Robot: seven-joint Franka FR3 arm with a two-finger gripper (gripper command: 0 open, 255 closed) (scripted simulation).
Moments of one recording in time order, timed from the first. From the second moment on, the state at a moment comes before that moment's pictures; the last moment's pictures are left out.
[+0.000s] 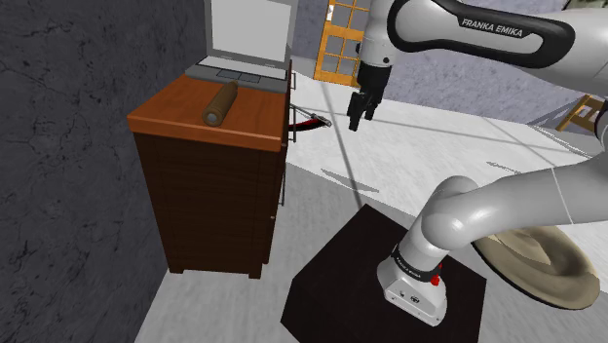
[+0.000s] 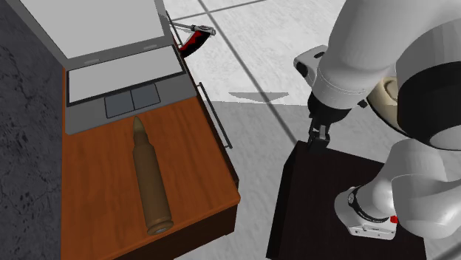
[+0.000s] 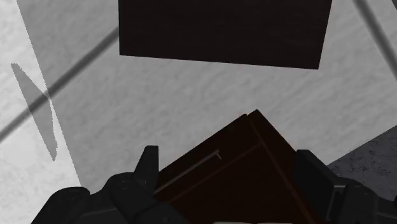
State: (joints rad) arm 0.01 -0.75 0.04 -2.32 -0.05 1.52 0.01
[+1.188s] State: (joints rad) arm -0.03 -0.29 0.27 -1.96 0.10 1.71 0.58
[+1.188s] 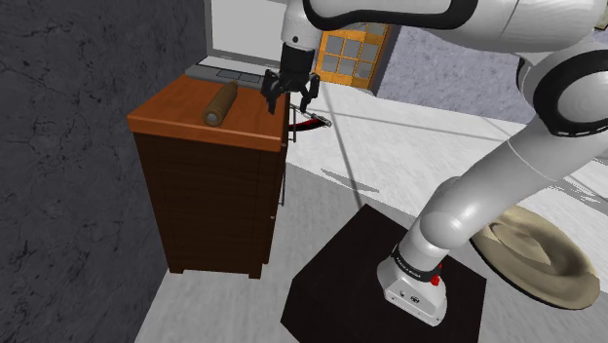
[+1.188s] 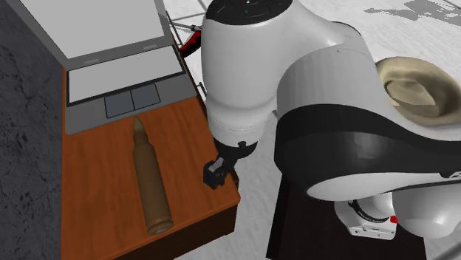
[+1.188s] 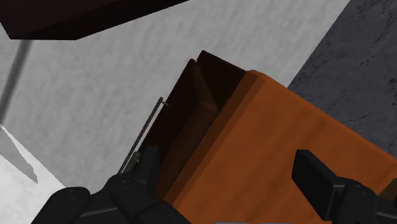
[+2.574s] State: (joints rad) arm 0.01 0.26 0.34 -1.40 -0.03 1.79 1.05
